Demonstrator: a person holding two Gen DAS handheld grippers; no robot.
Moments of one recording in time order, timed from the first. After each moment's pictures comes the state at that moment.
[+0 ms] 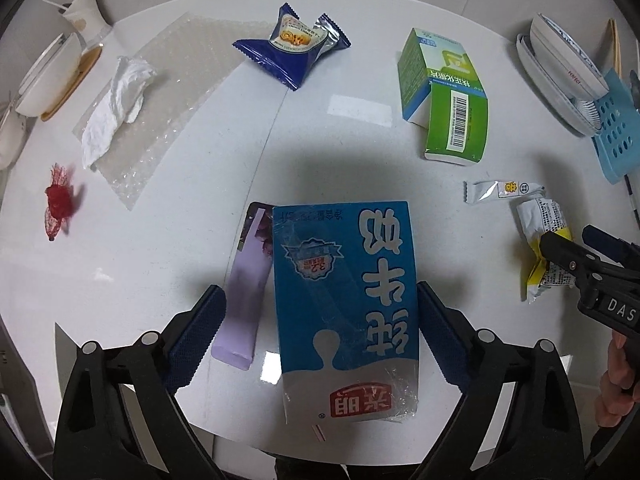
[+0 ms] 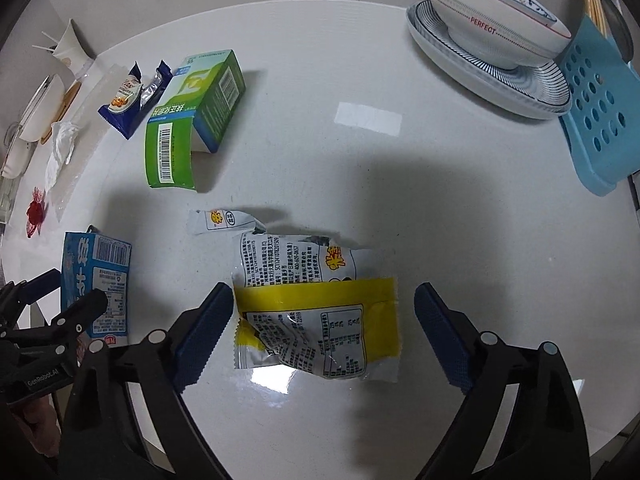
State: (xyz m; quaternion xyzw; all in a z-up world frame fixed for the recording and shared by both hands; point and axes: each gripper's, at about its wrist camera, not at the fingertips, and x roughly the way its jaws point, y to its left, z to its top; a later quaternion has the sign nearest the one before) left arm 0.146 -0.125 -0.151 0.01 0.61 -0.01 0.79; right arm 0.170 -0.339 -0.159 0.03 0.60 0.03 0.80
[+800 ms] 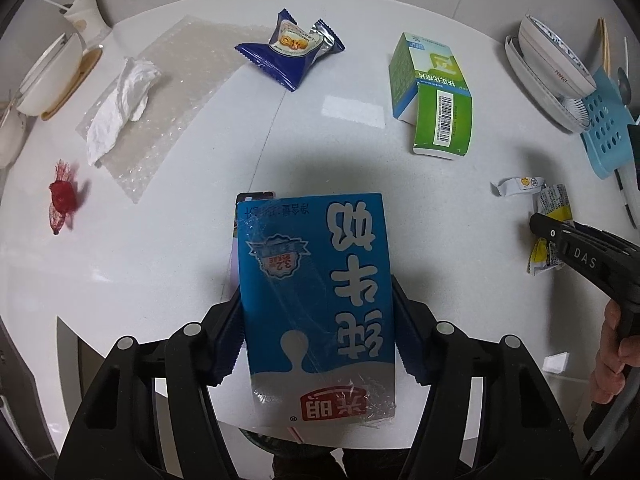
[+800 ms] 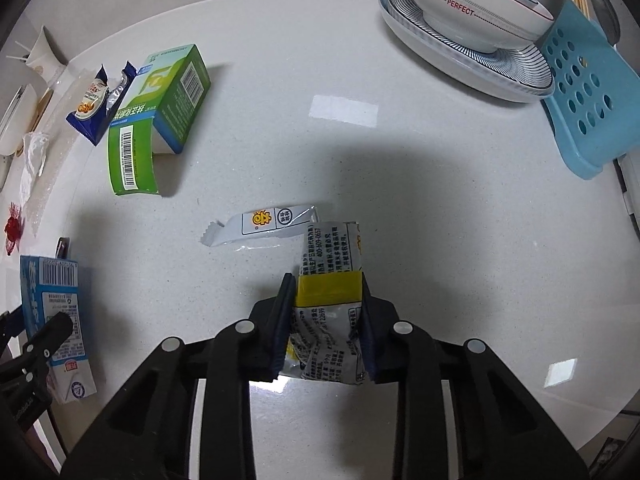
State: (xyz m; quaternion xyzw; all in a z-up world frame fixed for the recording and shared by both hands) left arm 0.132 -0.126 -0.136 0.01 0.61 -0.02 0.79; right arm 0.174 -0.333 -0.169 0.04 0.61 -0.01 0.79
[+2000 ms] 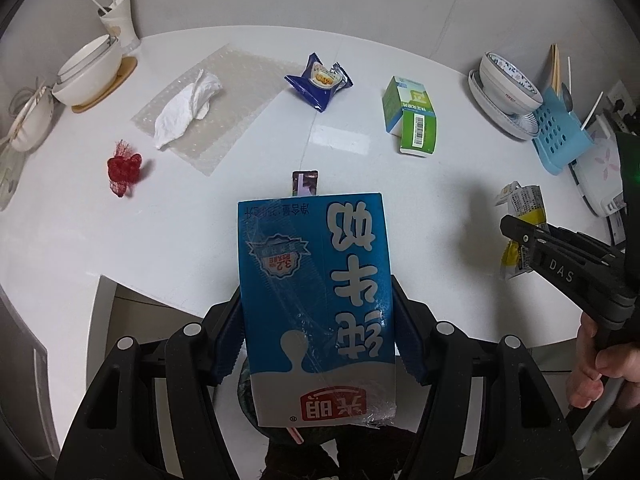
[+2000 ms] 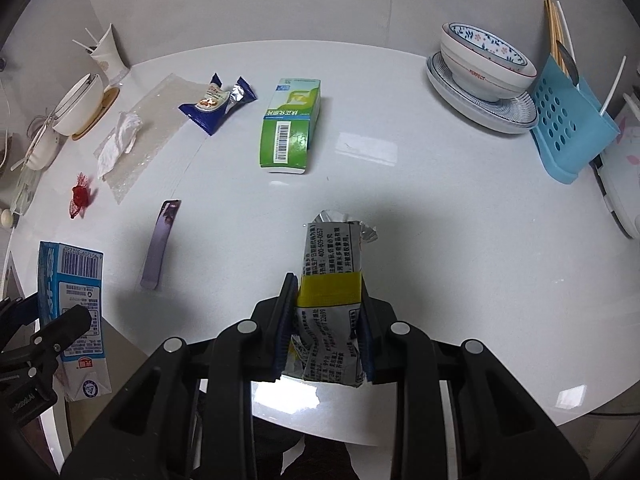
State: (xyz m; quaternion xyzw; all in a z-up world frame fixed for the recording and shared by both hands) left arm 0.048 -0.066 -0.067 -0.02 0.55 -0.06 0.83; right arm 0.080 -0.266 -0.089 0.02 0.54 0.02 0.84
